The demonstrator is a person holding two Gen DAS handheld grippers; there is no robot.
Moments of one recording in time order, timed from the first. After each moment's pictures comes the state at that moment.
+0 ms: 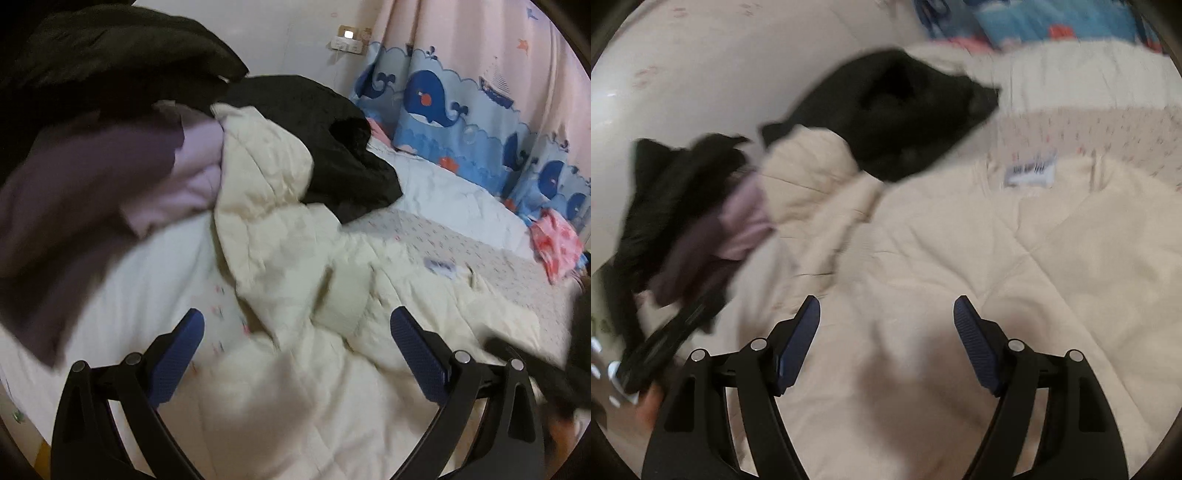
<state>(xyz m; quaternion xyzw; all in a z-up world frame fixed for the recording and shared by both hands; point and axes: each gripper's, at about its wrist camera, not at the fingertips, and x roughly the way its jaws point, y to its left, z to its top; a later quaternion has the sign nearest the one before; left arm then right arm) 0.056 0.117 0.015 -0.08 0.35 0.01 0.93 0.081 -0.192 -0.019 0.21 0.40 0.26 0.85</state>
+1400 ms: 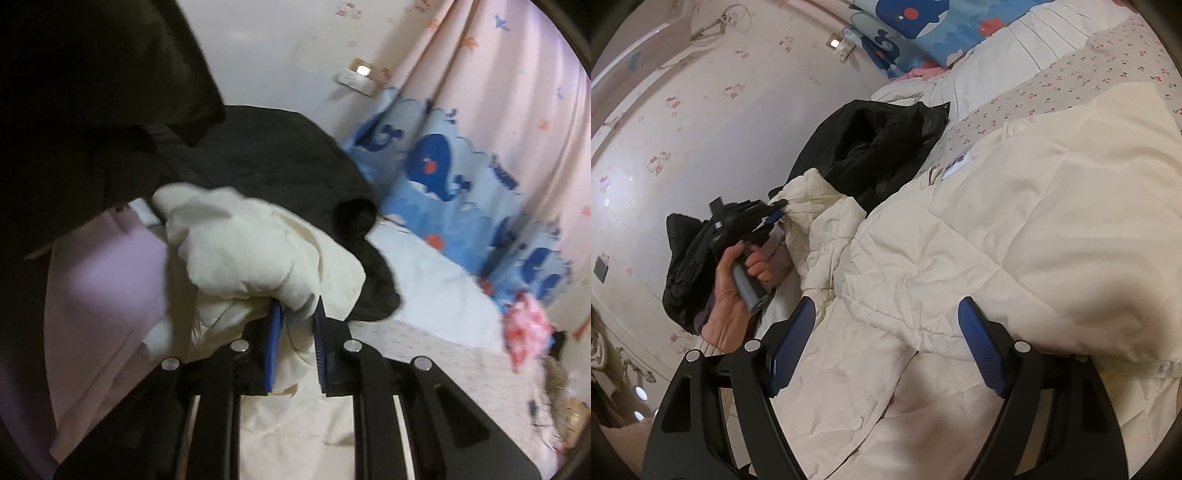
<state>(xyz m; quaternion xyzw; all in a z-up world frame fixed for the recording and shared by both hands) 0.231 0.161 0.036 -0.20 0.29 -0.09 0.93 0.032 -0.279 -0.067 0.35 0.35 0.24 0.84</state>
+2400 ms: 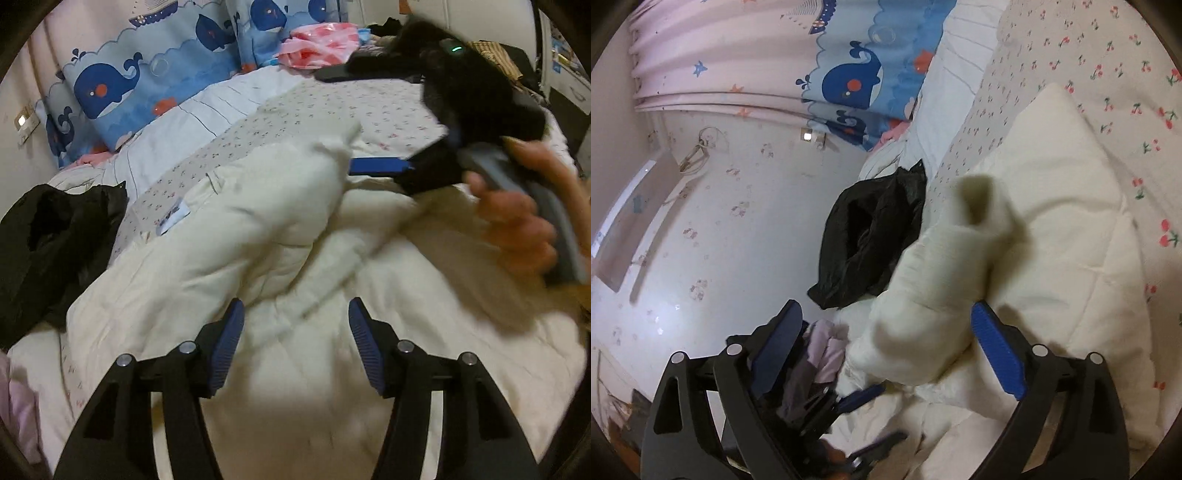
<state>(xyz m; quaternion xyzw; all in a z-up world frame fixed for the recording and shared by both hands) -0.009 -0.126 -0.040 0.29 0.35 -0.40 0.80 0.036 -0.393 -0.082 0.56 0.26 0.22 0.76</state>
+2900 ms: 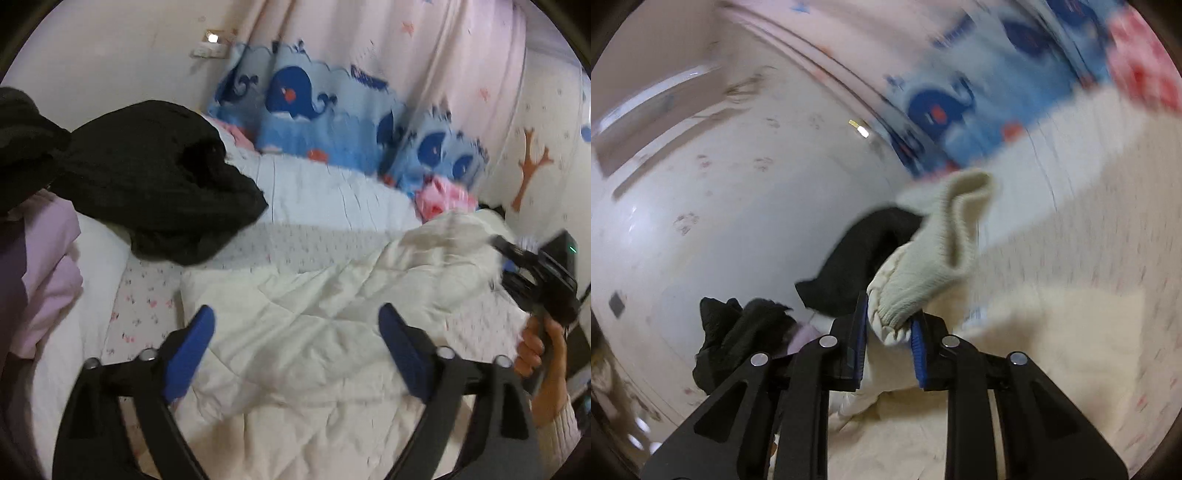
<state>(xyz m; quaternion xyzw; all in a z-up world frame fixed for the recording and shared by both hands) 0.092 0.056 0.035 -0.06 0.32 -0.28 0.90 0.042 -0.360 0.067 0.34 0.19 0.20 0.90</state>
